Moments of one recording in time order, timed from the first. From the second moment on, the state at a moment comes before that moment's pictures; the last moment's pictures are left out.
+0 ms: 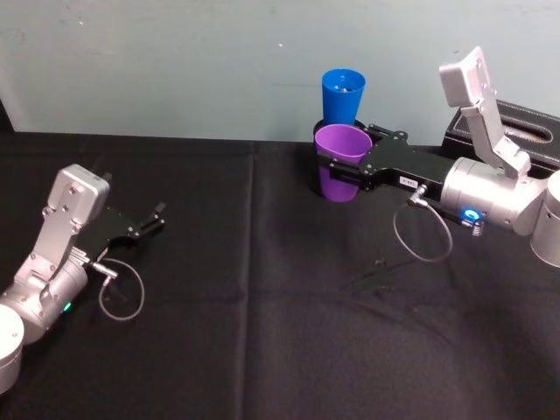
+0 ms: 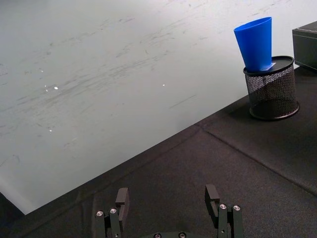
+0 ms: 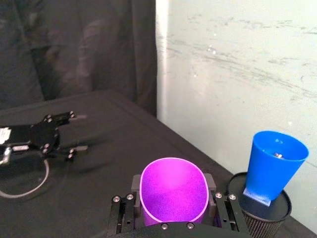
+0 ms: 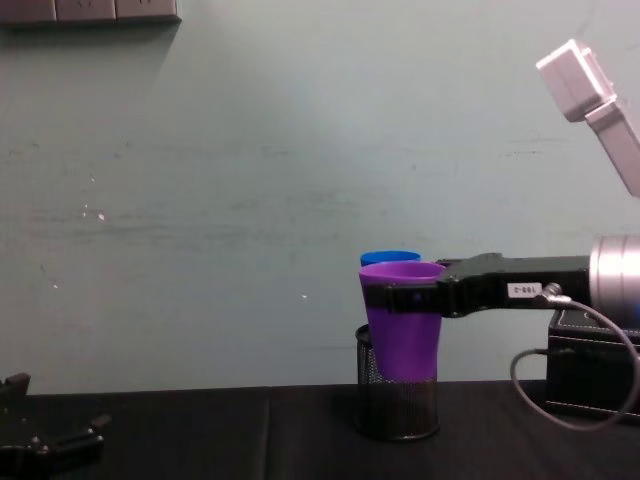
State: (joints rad) left arm -0.20 0.60 0.45 -1.41 -0.25 -0.12 0.03; right arm 0.64 0.41 -0.55 -1.21 0.47 0.10 0.64
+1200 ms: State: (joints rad) left arm -0.20 0.60 0.45 -1.41 -0.25 -0.12 0.03; right arm 0.85 0.26 -0.53 -0.88 0.42 0.01 0.66
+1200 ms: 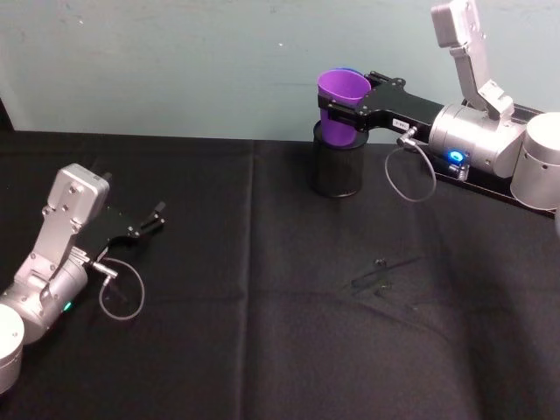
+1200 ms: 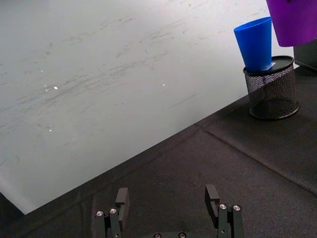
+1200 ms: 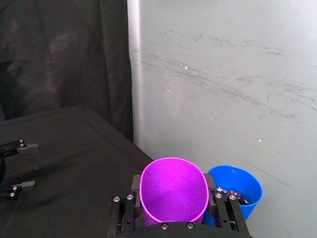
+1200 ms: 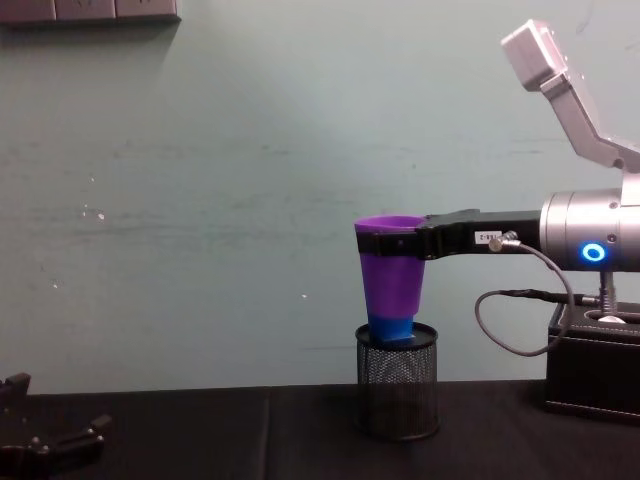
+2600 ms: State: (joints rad) left arm -0.20 0.60 0.45 -1.41 -0.25 -0.12 0.03; right arm 0.94 0.18 -0.48 -0.69 0.34 -0.04 0.67
